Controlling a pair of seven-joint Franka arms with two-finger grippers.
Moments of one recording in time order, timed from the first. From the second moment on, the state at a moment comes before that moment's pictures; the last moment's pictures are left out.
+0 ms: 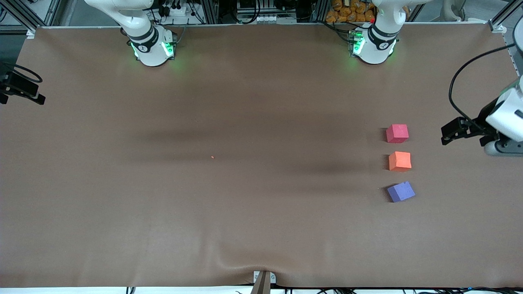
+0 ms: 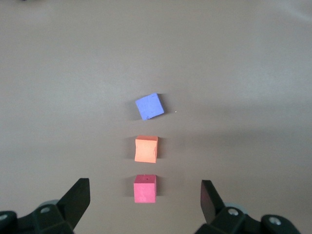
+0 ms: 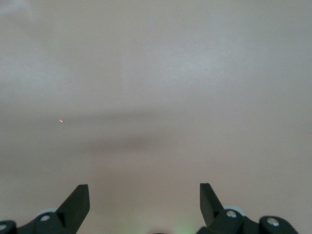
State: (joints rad) left arm 0.12 0.15 -0.22 -1.44 0.07 1.66 -0.06; right arm -0.05 0.05 -0.03 -1.38 0.04 1.39 -0.03
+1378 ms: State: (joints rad) left arm -0.03 -0.11 -0.03 -1.64 0.03 1.56 -0.08; right arm -0.04 0.06 -0.03 -1.38 0.04 1.39 -0.03
